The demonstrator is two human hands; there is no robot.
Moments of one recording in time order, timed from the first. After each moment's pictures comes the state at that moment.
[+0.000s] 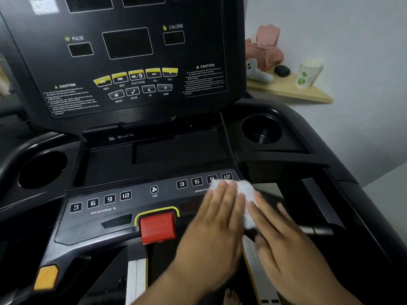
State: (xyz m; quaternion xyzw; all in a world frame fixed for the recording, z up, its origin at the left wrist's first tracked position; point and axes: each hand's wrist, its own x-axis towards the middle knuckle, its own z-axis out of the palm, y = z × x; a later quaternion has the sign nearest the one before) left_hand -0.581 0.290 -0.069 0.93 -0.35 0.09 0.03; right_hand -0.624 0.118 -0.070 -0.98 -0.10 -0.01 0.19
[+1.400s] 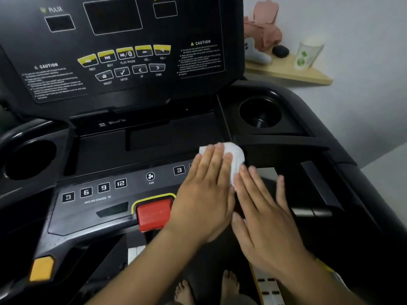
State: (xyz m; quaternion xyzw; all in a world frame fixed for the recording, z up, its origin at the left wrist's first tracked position) left_hand -0.543 0.296 -0.064 0.95 -0.30 0.08 0.03; right_hand -0.608 0.149 -0.077 -0.99 -0.10 -0.04 0.11
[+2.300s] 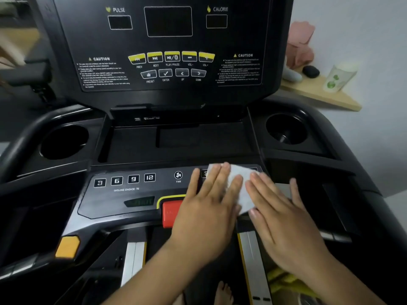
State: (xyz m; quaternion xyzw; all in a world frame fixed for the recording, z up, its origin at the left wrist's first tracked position) left_hand -0.567 0.329 -0.066 0.97 -0.25 0.08 0.03; right_hand -0.585 0.141 -0.069 -0.98 -0.18 -0.04 0.06
